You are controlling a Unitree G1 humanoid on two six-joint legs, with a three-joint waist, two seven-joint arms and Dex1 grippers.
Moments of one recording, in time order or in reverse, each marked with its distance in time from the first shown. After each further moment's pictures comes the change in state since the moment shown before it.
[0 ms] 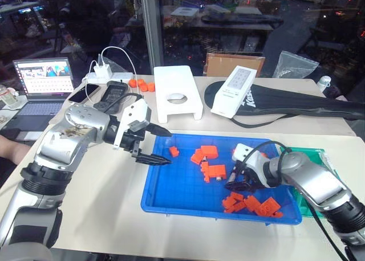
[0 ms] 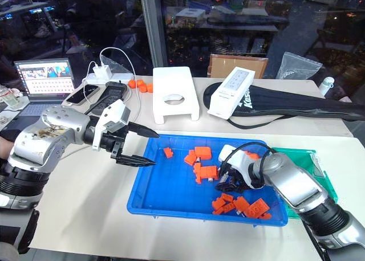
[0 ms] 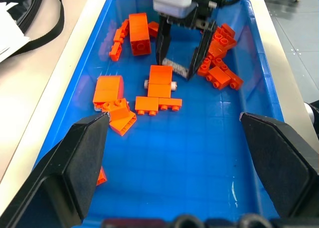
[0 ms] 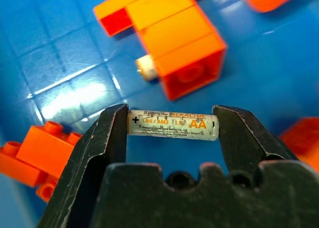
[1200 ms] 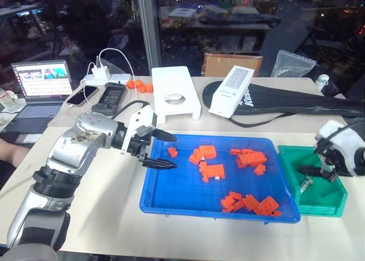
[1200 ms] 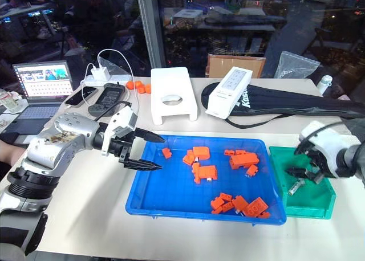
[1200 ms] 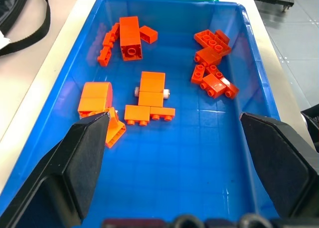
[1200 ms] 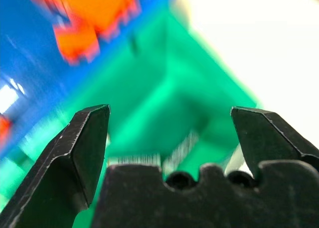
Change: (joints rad) left arm 0.038 -0.035 -0.015 0.006 0.010 0.000 0.017; right arm 0.126 -0.252 -0.401 0.127 -0.006 -0.079 0.058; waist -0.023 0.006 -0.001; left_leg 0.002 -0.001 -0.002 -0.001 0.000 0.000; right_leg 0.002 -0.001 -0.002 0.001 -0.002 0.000
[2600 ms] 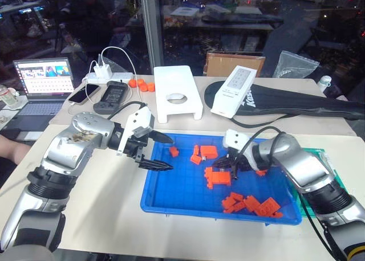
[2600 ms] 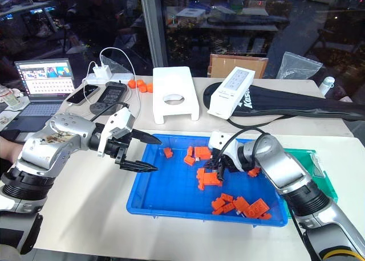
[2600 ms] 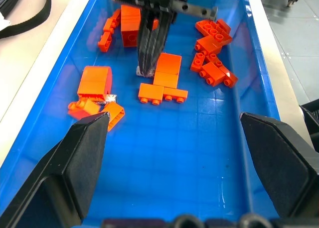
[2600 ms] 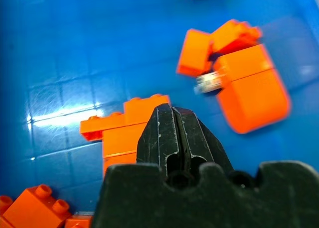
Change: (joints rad) left arm -0.001 0.029 0.001 -0.018 0.004 0.026 -0.017; right arm -0.267 0.418 0.465 0.095 -0.113 -0.197 0.089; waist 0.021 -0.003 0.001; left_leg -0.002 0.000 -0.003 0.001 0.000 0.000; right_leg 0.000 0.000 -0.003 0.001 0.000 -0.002
